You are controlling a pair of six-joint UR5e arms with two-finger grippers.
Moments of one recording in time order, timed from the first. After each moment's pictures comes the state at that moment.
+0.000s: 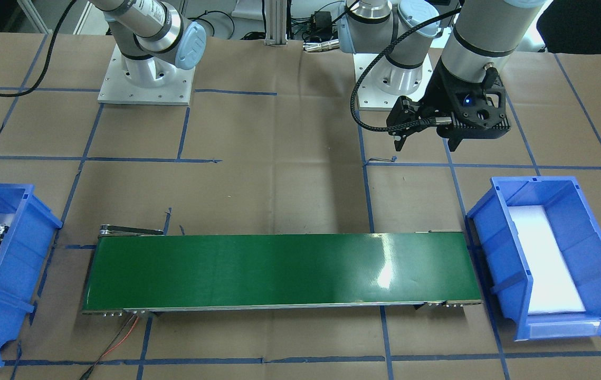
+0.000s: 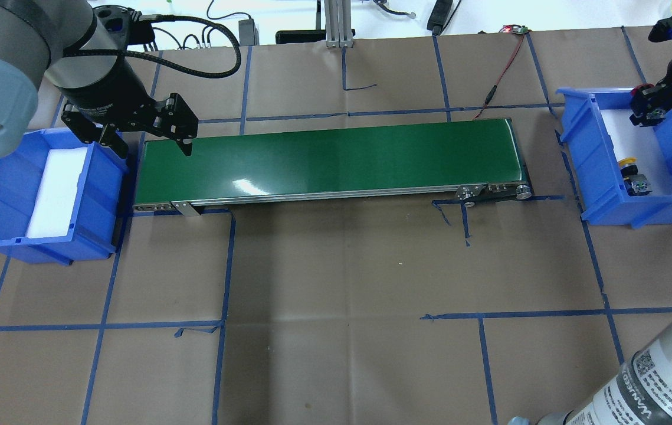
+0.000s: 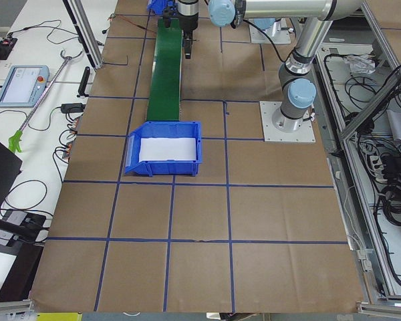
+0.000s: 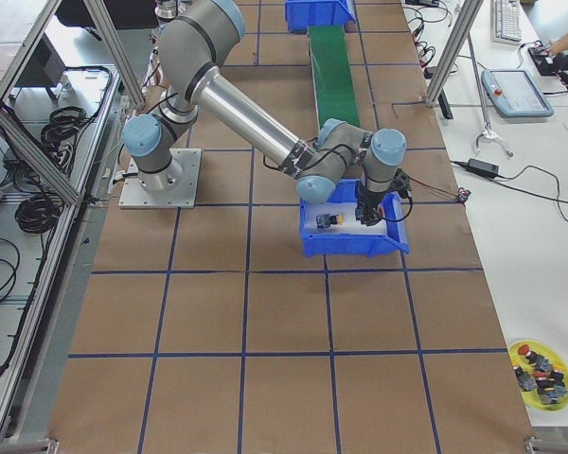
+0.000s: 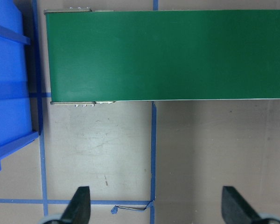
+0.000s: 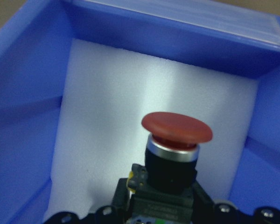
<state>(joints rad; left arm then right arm) -1.55 -1.57 -1.62 -1.51 1.58 0.02 1.05 -1.02 1.46 -2.01 -1.56 -0.72</state>
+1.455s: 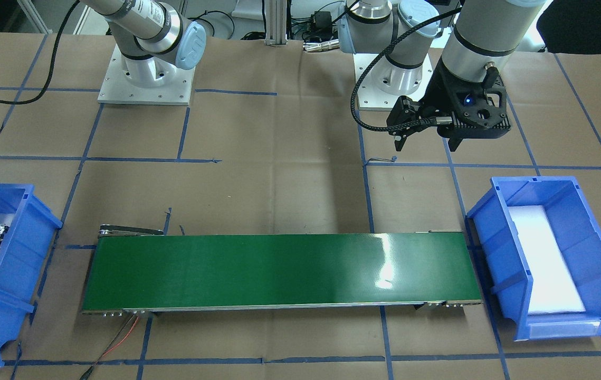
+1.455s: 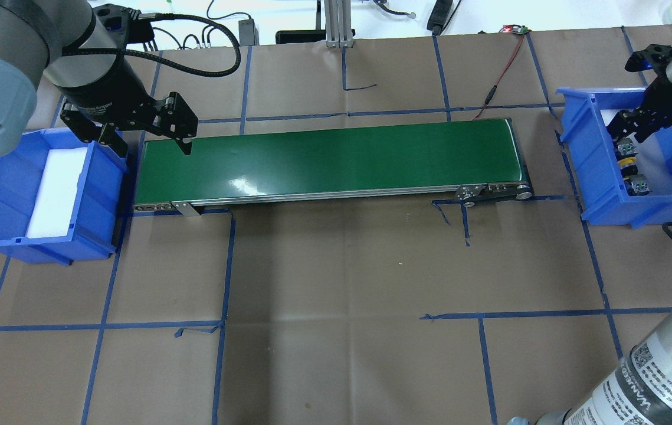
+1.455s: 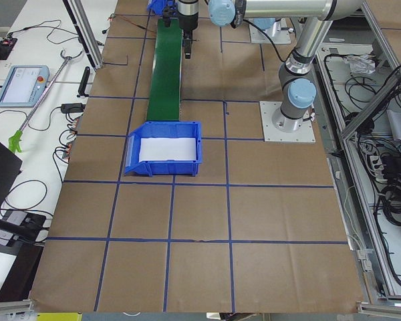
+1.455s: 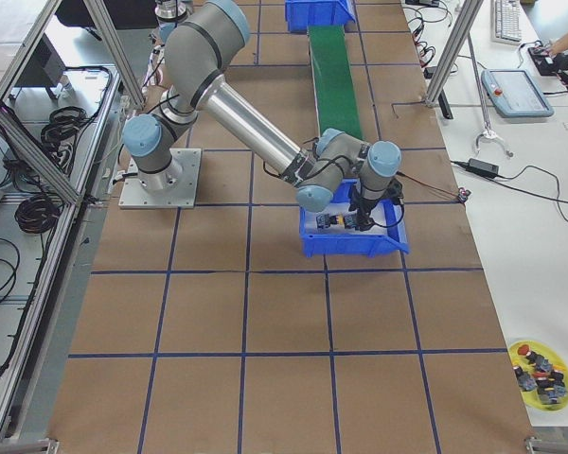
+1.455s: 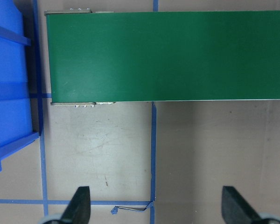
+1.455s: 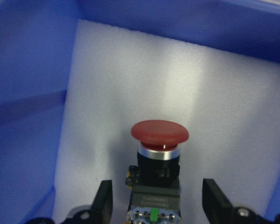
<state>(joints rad) -1.55 -1.57 -1.61 -1.51 1.58 0.02 1.06 -0.99 1.48 -2.02 -1.54 -0.72</state>
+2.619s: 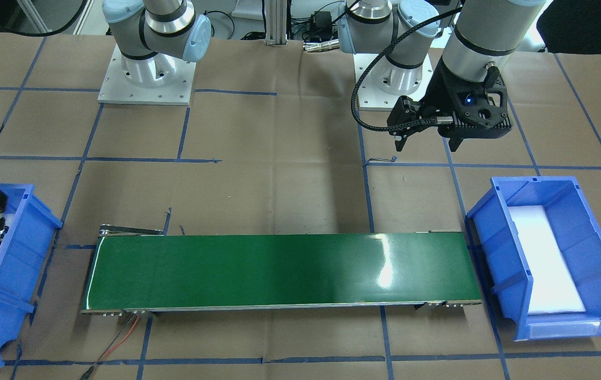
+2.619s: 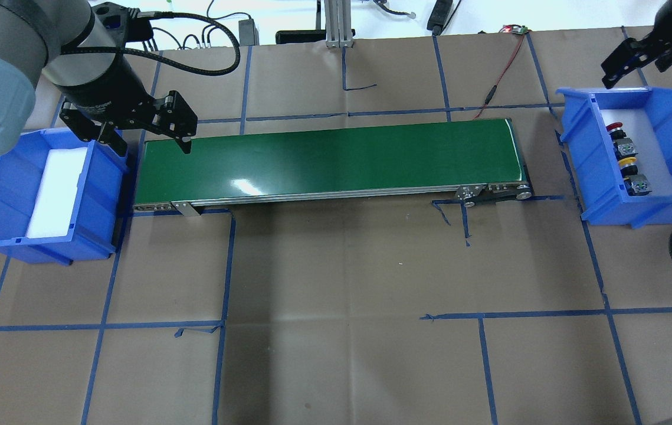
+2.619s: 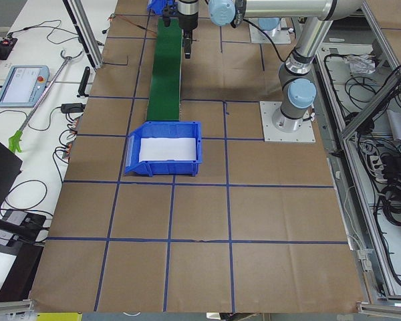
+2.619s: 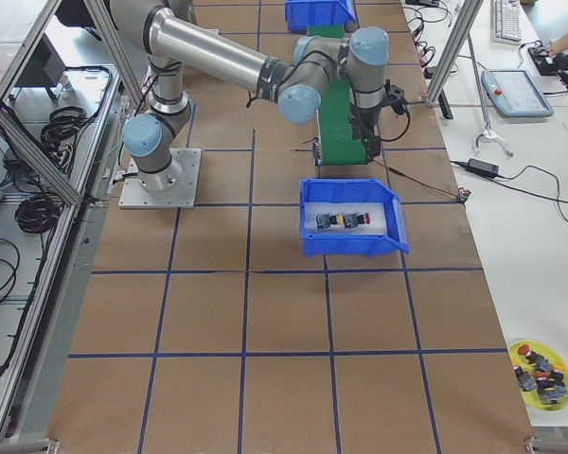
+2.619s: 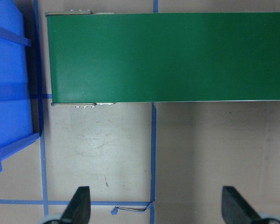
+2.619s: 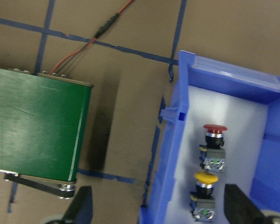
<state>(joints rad) -1.55 -1.57 -1.61 -1.51 1.58 0.01 1.27 -1.35 1.50 -1.85 -1.56 -0.47</state>
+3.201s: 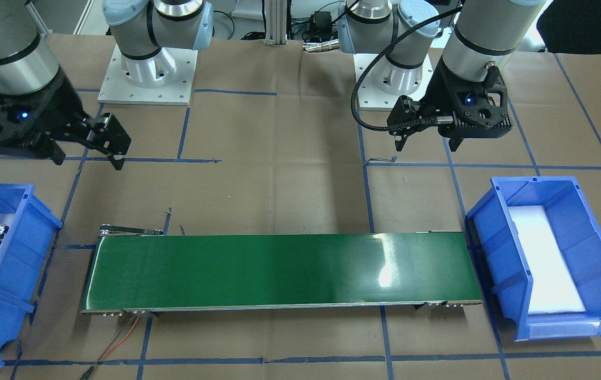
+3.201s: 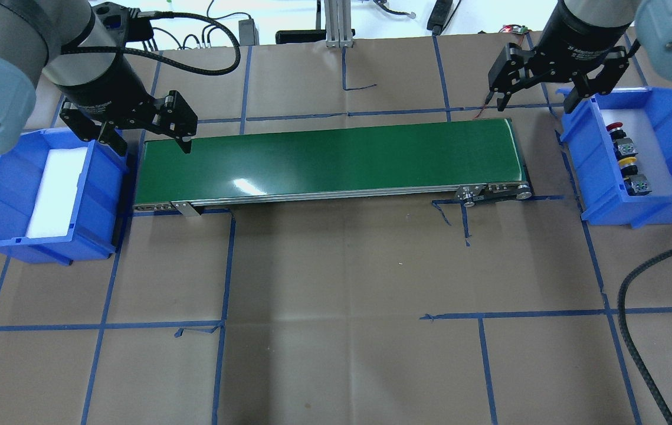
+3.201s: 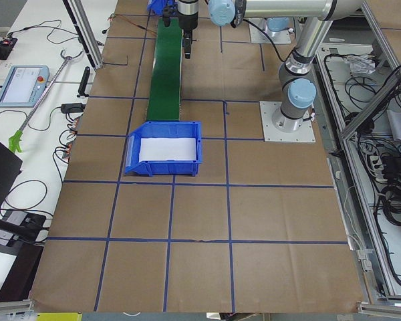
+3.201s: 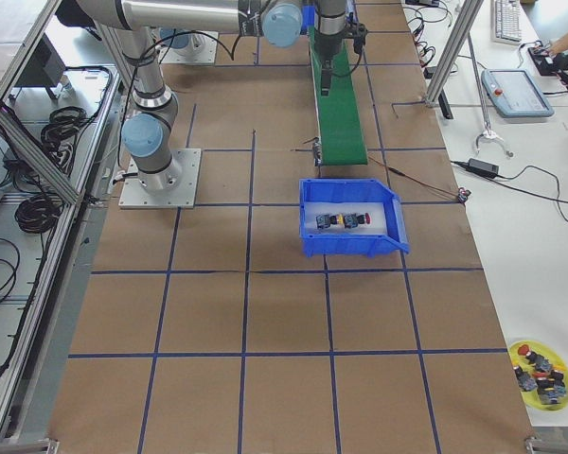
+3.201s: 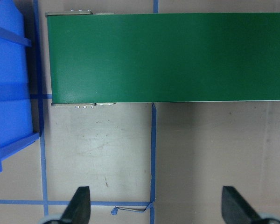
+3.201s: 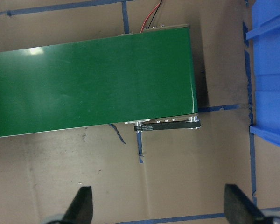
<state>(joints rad) -1.55 -1.57 -1.61 -1.51 1.58 0.01 1.53 -1.53 1.54 -1.64 -1.56 0.06</state>
